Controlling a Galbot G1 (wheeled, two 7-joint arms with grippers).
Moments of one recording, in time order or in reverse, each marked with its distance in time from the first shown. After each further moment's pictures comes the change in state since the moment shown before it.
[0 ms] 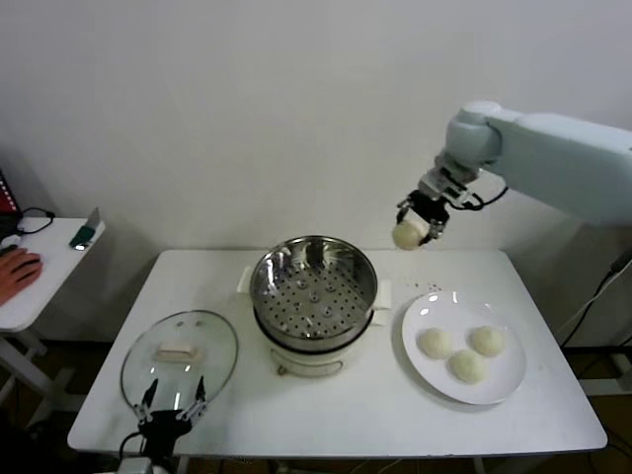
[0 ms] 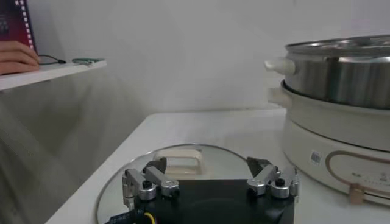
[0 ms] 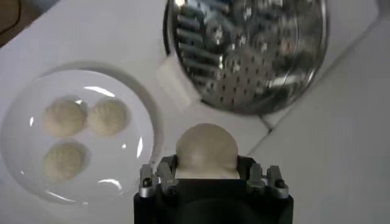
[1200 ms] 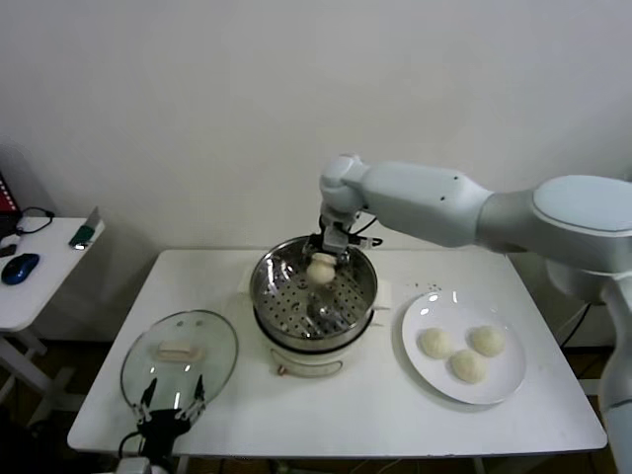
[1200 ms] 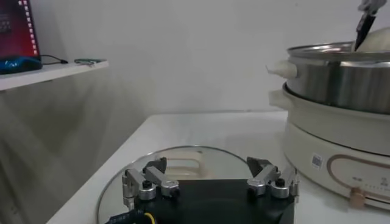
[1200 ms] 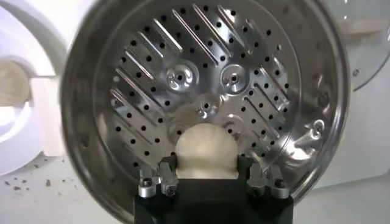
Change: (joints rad) left arm -0.002 -0.001 -0.002 -0.003 -0.010 -0.003 -0.002; right arm -0.349 0.379 0.120 -0.372 -0.407 0.254 0.165
